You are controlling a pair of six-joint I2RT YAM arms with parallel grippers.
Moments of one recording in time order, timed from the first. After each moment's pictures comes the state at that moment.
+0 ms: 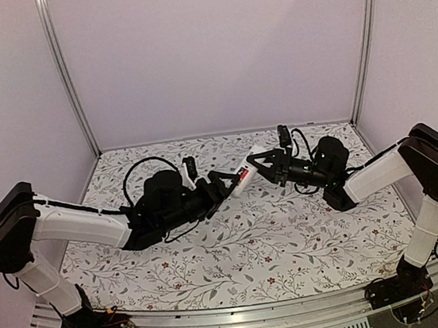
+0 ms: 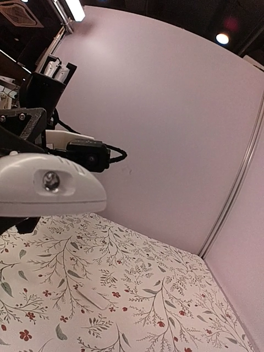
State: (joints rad) left arm -0.98 1.64 0.79 0.64 -0.10 -1.17; right arm 0.64 1.75 0.73 1.15 -0.54 1.17
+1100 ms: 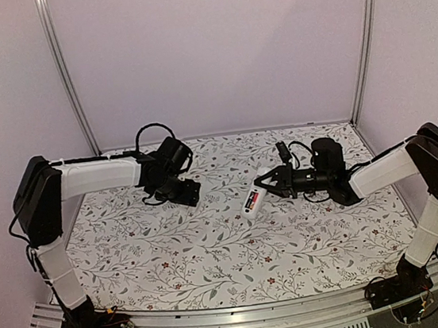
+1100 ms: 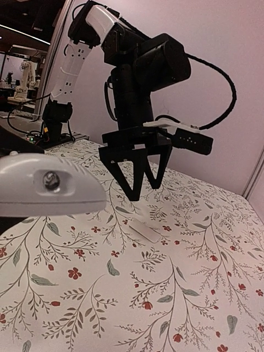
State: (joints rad) left arm -0.68 1.85 1.30 -0.52 -0.19 -0.32; right arm 0.59 1.71 0.73 0.72 -0.67 0.92
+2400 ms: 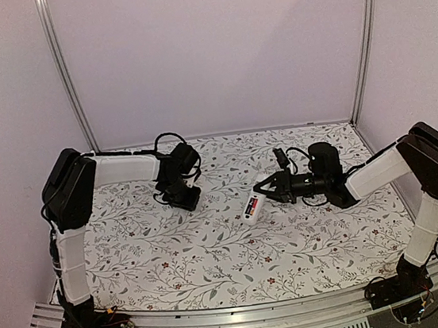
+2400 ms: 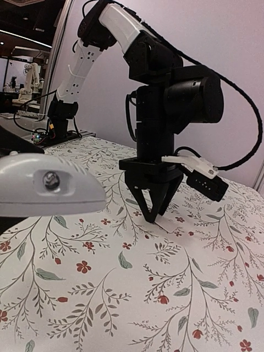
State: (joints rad) left arm -0.64 2.12 1.49 -0.64 -0.10 -0.21; right arm 0.59 1.77 0.73 0.73 -0.70 0.93
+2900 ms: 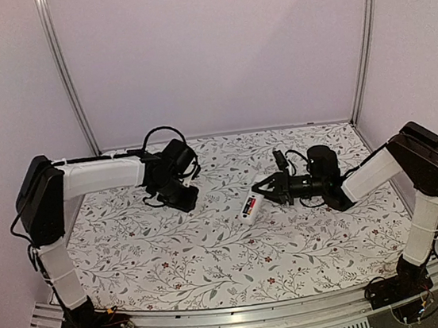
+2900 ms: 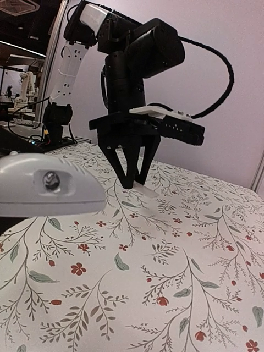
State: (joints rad) left arm -0.70 1.91 1.35 -0.65 -0.11 -0.22; right arm 0.59 1.83 0.73 0.83 -0.70 1.00
